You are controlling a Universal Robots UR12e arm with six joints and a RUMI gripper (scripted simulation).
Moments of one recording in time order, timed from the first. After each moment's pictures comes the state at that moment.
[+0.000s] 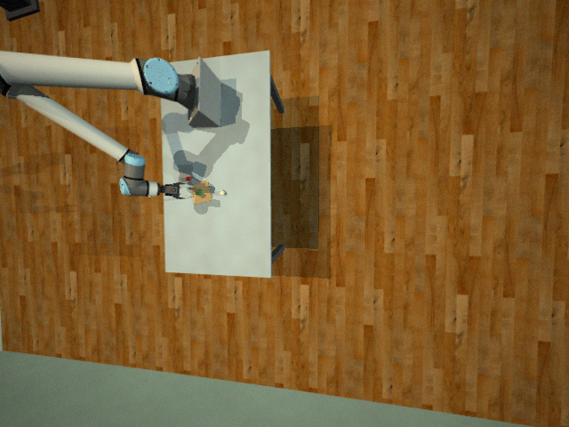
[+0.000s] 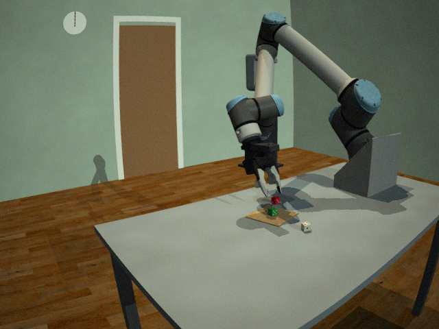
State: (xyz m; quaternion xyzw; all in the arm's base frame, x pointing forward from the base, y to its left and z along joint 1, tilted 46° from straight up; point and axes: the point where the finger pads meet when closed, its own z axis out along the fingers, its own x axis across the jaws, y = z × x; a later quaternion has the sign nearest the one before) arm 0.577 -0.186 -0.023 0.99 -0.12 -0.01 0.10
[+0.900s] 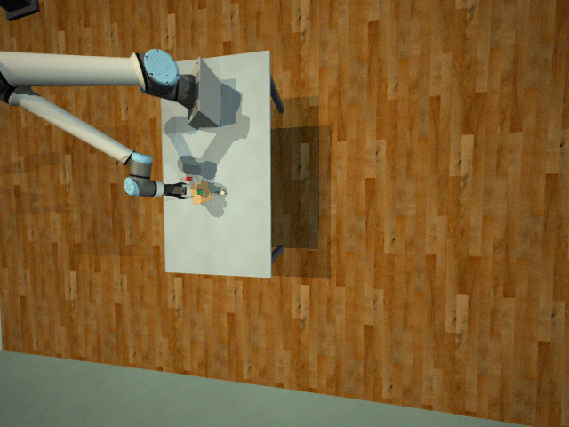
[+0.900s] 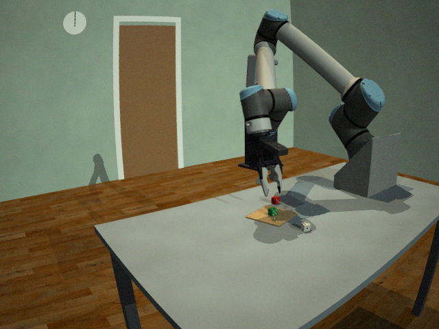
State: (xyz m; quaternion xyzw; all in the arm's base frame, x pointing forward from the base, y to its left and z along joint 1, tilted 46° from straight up) arm 0.578 -0.183 -0.023 0.96 -0.12 -0.02 0.24
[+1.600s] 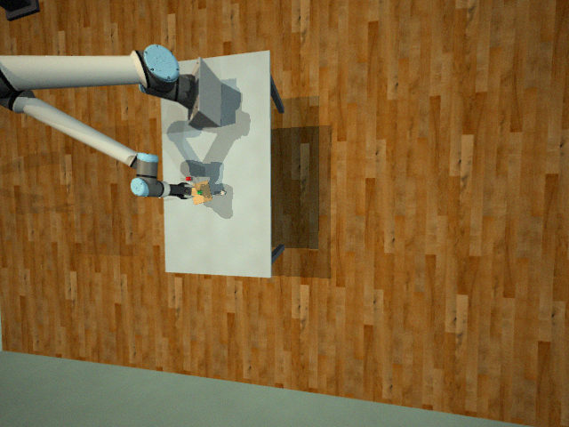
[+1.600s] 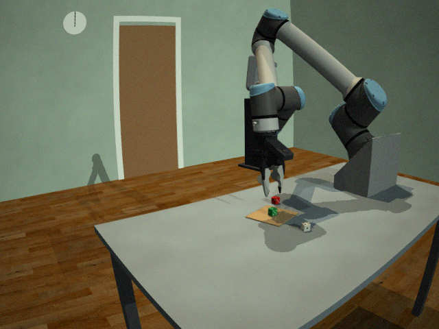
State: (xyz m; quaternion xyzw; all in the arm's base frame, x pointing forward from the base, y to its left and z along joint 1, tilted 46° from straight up) arm 0.577 -0.183 -0.025 0.94 -0.12 -0.04 0.32
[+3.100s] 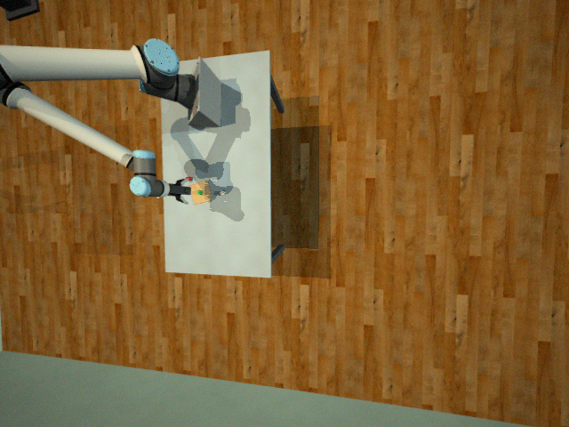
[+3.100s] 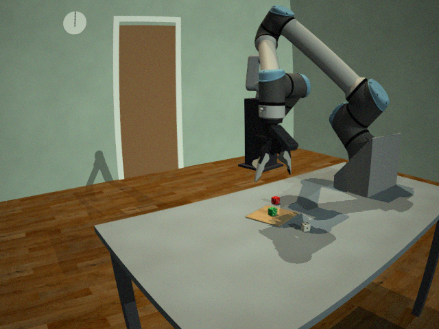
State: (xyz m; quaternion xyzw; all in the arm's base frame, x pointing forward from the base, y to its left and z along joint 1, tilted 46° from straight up) arm 0.586 -0.150 0.006 0.91 -0.12 -0.04 0.39
